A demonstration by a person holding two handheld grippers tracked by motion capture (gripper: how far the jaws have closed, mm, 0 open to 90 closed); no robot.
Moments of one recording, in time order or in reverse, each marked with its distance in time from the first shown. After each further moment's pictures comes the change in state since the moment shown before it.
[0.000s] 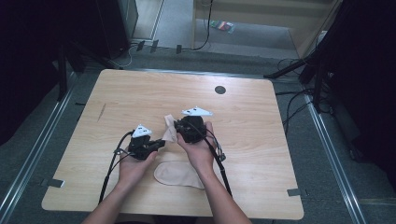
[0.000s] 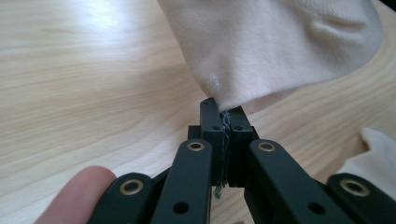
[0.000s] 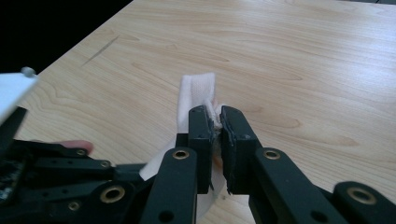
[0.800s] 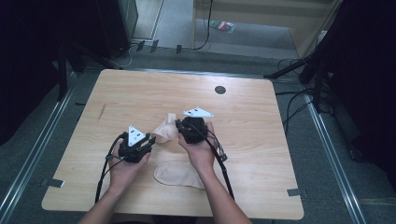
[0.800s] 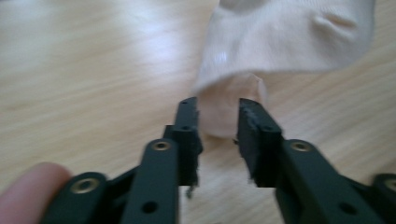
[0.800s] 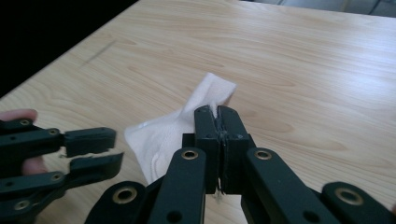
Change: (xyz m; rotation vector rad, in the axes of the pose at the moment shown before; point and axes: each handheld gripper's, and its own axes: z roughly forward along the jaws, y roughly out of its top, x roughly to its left) left arm 0.000 -0.005 -0.022 -0.061 0.182 0.150; right arm -0.004 -0.003 -0.003 -0.031 -0.007 -0.025
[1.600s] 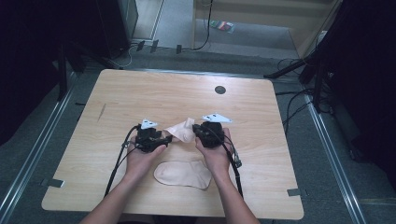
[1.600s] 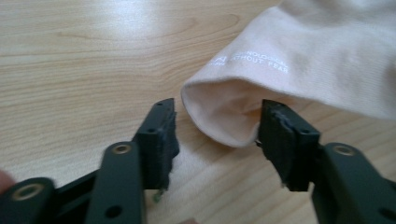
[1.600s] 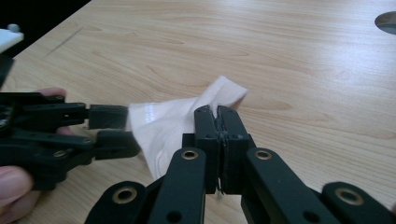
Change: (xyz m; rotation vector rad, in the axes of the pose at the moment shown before) left arm -0.005 0.018 0.059 0.111 -0.093 -0.199; right arm -0.042 -0.024 -0.016 0.020 -0.043 0.057
